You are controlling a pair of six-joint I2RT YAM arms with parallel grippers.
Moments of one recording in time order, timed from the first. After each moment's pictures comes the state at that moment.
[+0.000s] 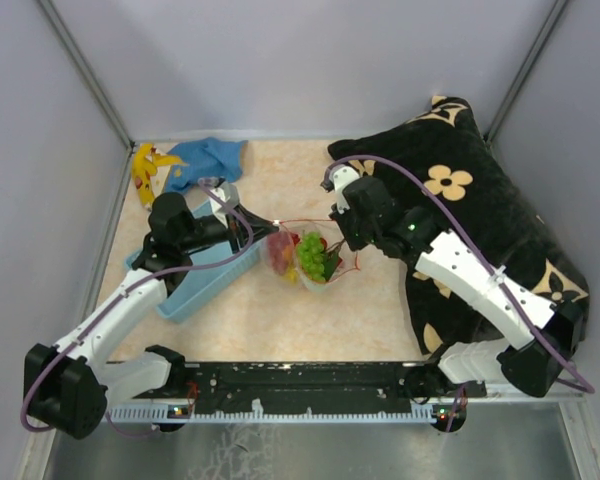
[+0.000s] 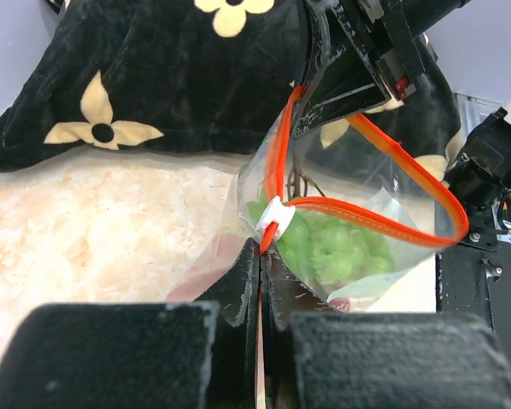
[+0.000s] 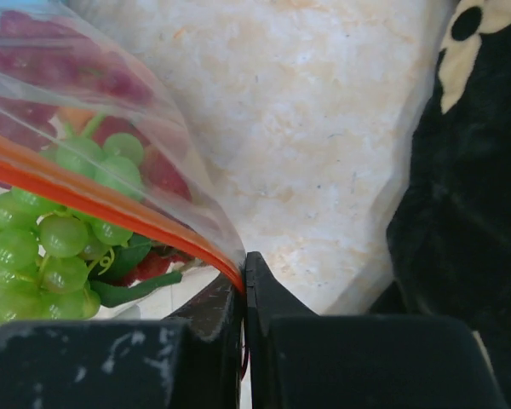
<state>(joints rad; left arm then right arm) -0.39 1.08 0.76 0.30 0.88 -0.04 0.76 1.27 1.28 -0.75 0.19 0.03</state>
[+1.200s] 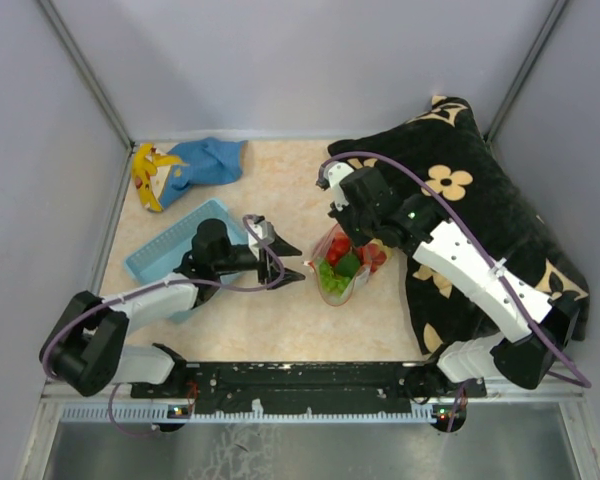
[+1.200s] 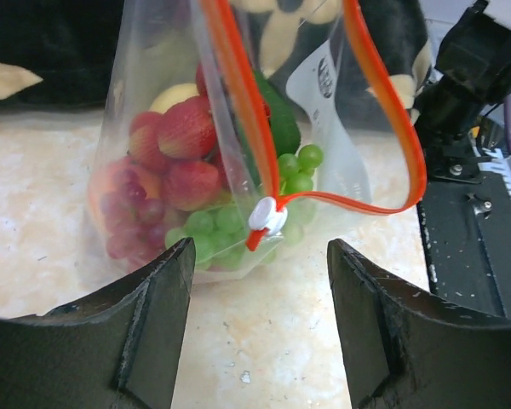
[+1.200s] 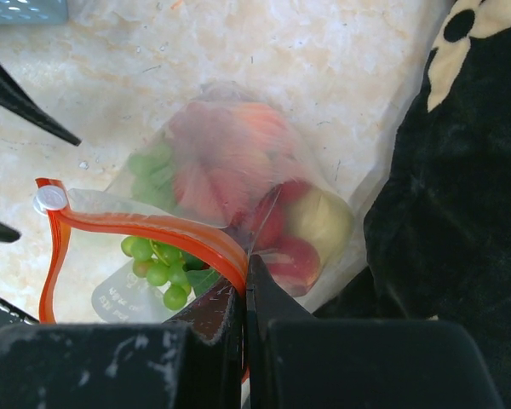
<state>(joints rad) -0.57 1.30 0.53 0.65 0.90 0.02 0.77 1.33 1.42 -0.91 0.20 -0.05</state>
